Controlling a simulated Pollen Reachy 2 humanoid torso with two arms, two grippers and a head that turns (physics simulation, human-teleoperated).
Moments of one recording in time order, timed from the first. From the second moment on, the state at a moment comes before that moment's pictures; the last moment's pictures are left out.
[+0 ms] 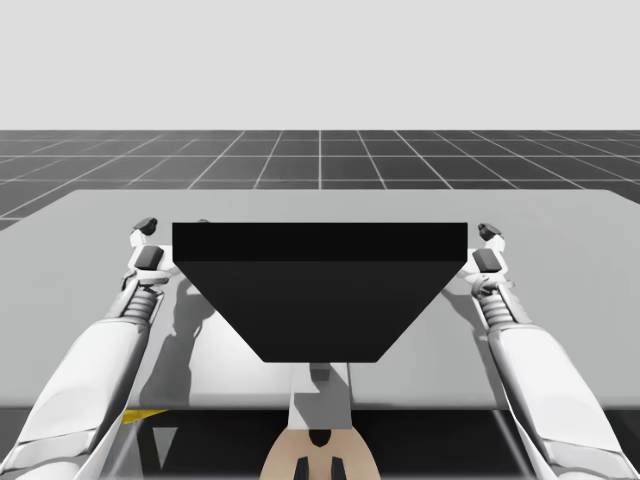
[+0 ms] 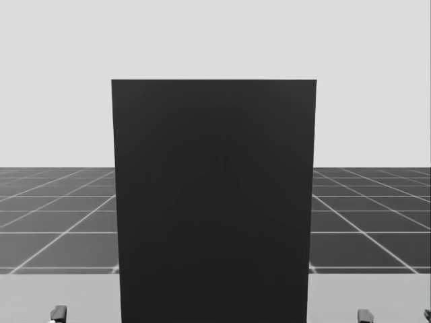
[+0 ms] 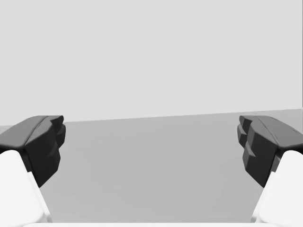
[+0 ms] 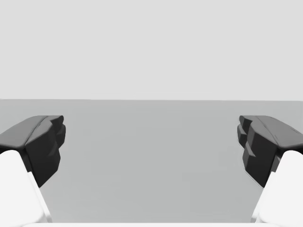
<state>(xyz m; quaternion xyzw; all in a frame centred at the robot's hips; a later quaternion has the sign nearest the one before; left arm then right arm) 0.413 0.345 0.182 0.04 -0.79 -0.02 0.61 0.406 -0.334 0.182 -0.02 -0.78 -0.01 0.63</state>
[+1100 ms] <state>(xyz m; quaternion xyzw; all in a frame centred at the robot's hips) 0.355 0.343 0.184 -0.22 -0.66 -0.34 0.64 0.333 -0.278 0.182 0.39 -0.64 0.36 0.56</state>
